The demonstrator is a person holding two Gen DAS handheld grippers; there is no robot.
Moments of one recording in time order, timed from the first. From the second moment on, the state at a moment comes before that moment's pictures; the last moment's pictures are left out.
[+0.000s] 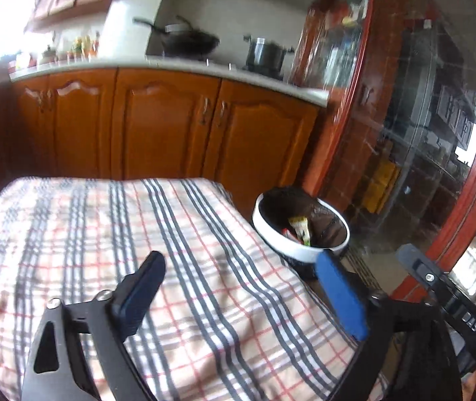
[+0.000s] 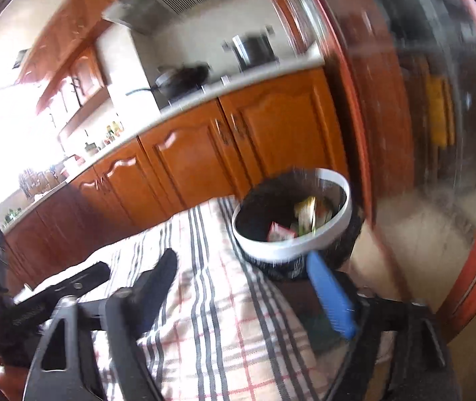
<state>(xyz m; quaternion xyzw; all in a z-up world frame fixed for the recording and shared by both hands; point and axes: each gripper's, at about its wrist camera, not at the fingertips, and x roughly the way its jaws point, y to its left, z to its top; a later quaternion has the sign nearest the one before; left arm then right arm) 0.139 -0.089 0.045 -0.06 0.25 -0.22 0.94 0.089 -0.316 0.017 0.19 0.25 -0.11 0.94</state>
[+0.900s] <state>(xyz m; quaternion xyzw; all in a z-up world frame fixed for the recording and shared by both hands) 0.075 -0.070 0.012 -0.01 0.20 -0.14 0.97 0.048 -0.256 -0.006 0.09 0.20 -0.12 0.97</state>
